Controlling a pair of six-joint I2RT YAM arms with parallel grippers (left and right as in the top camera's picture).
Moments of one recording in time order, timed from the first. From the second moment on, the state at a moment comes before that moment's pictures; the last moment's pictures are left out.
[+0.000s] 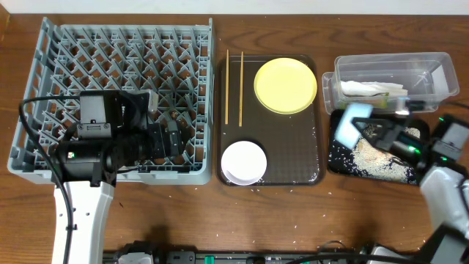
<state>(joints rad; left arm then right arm) 0.02 1.13 1.16 -1.09 0.44 -0.14 -0.40 1.35 0.68 -0.17 -1.29 0.33</state>
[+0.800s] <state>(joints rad) -0.35 1.35 1.32 -0.86 0.11 -0.23 0.51 1.39 0.93 -0.63 -0.12 0.30</state>
